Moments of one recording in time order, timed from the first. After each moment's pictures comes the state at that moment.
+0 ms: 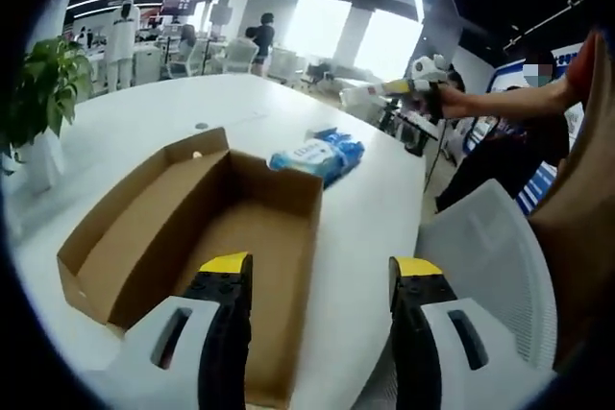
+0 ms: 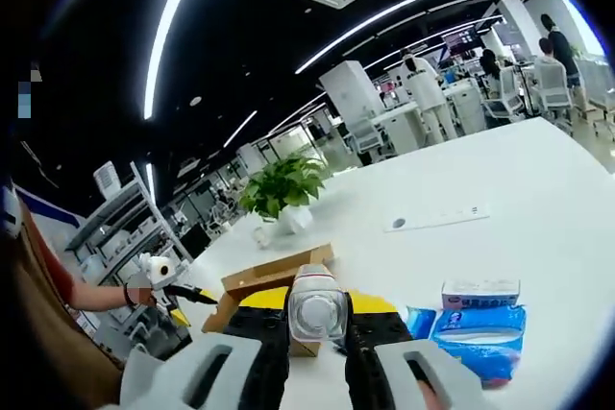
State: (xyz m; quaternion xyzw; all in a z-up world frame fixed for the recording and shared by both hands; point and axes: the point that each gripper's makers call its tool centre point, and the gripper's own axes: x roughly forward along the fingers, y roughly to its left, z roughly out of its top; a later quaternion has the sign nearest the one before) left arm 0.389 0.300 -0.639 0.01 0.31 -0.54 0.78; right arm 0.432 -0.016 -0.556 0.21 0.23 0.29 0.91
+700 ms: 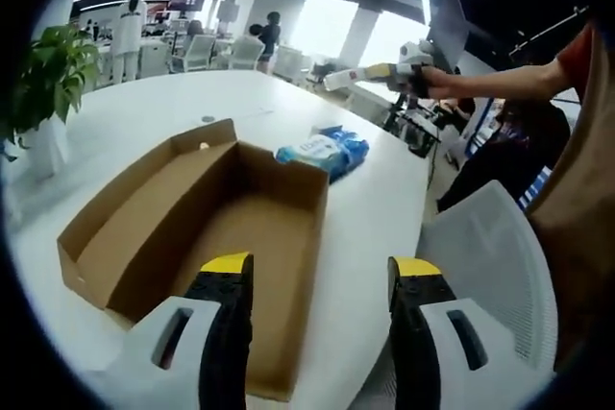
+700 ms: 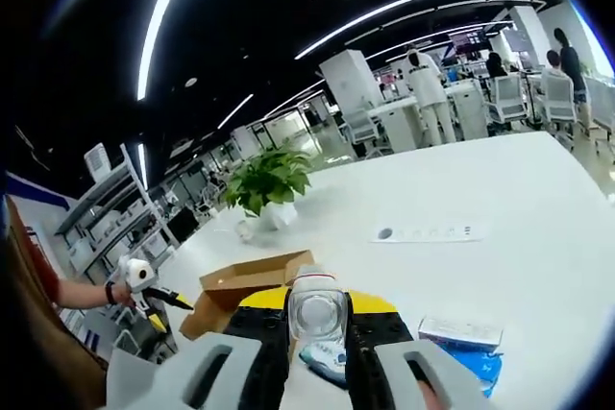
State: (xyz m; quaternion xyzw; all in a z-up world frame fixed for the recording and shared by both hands) left arm 0.389 0.310 -0.645 0.01 0.32 -0.53 0.79; right arm 0.492 -0.032 -0.554 0.16 0.25 0.29 0.91
